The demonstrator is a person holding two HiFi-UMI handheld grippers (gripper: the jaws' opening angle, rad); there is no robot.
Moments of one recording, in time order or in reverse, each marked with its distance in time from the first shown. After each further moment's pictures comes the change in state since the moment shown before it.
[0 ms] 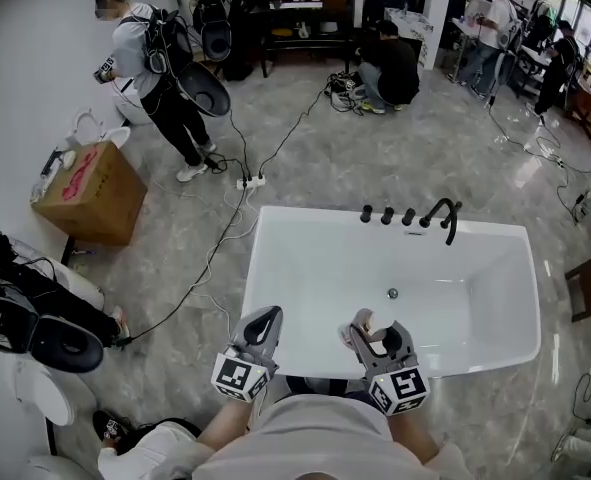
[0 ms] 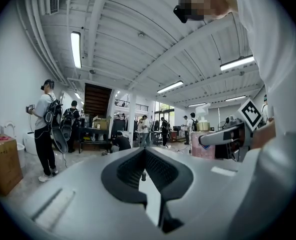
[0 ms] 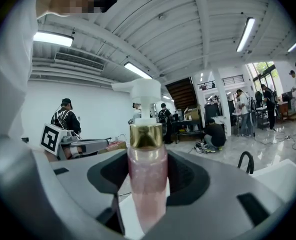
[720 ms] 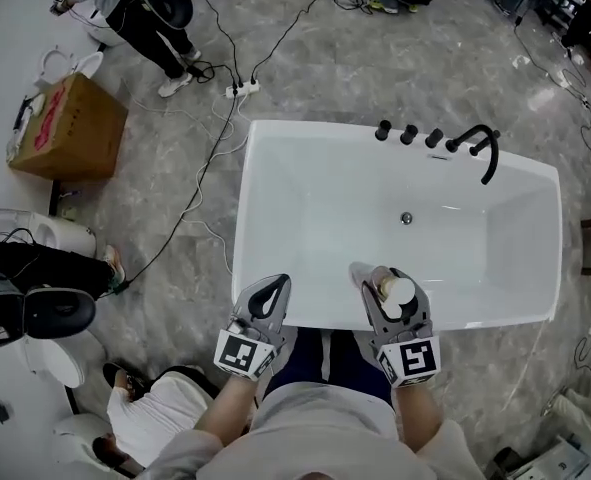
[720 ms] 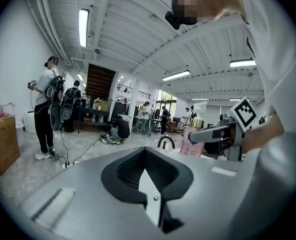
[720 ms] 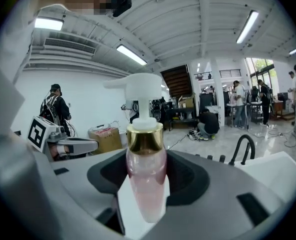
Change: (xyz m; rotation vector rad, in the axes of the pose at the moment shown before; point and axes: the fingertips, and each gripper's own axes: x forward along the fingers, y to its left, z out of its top) left arm 0.036 0.023 -0.115 -0.108 0.143 -0.005; right arm 0.070 -0.042 -0.092 -0.007 0.140 -0.067
